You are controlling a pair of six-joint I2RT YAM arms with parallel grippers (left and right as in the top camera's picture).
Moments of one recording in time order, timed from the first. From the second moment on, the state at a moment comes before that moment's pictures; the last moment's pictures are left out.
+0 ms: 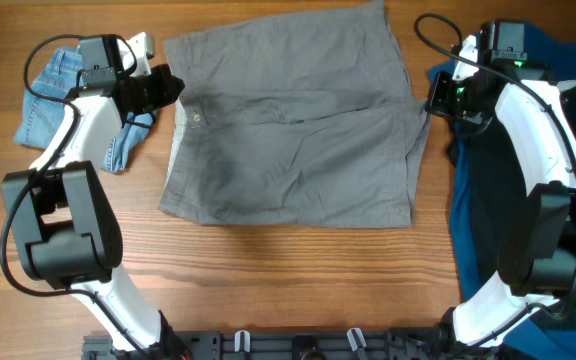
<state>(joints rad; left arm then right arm) 0.13 1.98 1.37 -0.33 0.53 -0.24 -0.09 1.87 1.49 -0.82 -0.27 0.19</state>
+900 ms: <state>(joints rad) 0.07 2.05 1.38 -0.44 0.47 -0.14 -0.16 1.91 1.49 -1.01 -0.29 0.12</state>
